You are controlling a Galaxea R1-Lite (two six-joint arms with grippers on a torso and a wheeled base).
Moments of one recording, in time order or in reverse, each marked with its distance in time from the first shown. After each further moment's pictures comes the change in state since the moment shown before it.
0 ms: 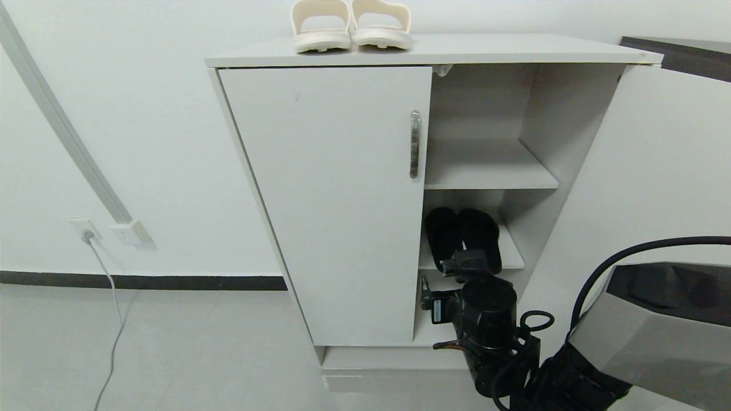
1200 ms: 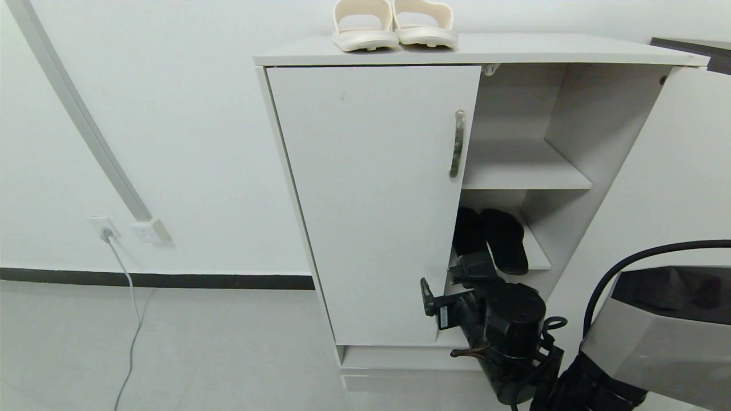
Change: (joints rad) left arm 0.000 0.000 0.000 0.000 0.001 -0.001; right arm -0.014 -0.015 0.106 -0.174 0.131 -0.108
